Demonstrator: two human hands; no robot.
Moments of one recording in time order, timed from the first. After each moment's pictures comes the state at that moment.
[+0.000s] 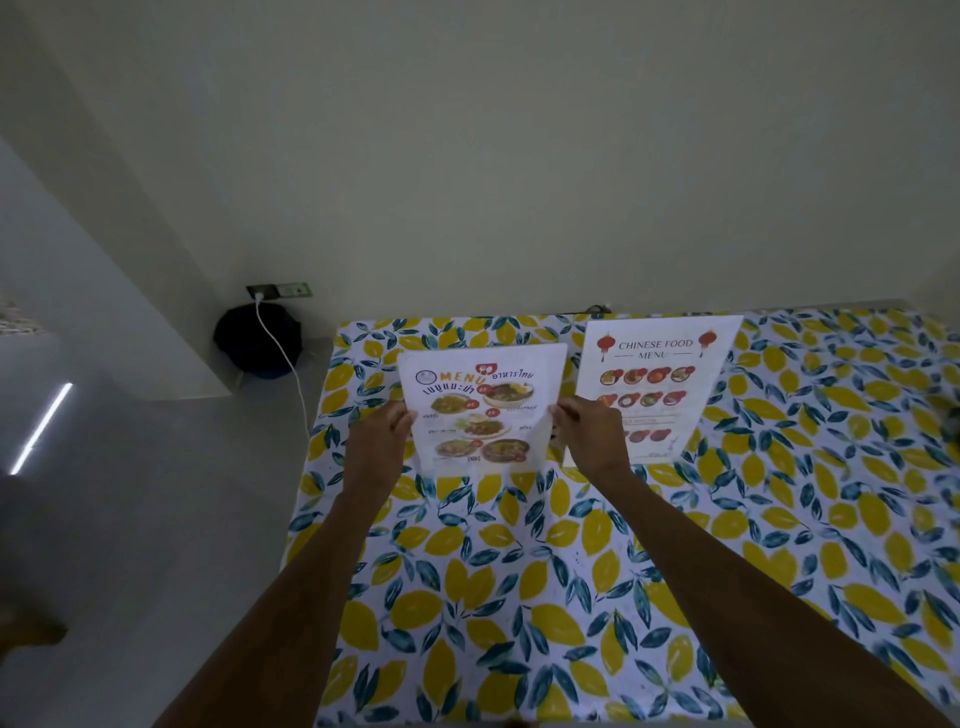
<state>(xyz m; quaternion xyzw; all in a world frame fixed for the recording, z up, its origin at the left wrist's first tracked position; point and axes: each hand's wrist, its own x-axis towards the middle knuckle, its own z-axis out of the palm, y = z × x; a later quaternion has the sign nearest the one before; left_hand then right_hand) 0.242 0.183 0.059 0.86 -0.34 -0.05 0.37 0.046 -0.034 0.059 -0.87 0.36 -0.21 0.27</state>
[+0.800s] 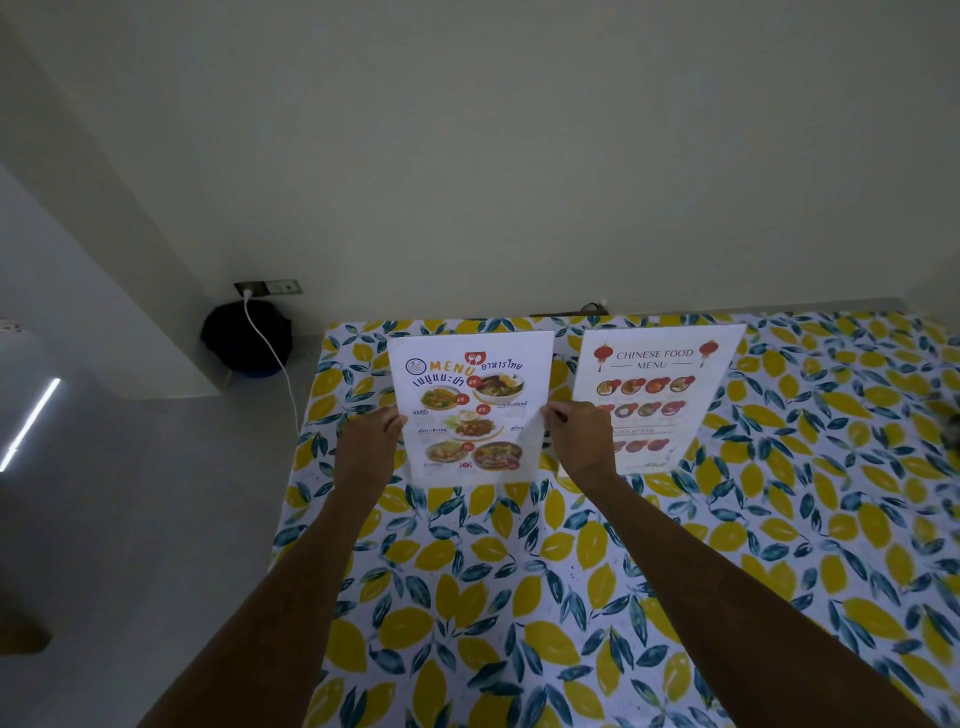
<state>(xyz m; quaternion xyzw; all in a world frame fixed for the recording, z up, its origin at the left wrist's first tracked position) 0.260 0.162 0.050 0.89 -0.34 -0.05 0.30 0.069 -0.048 0.047 -0.84 0.42 -0.18 0.29</state>
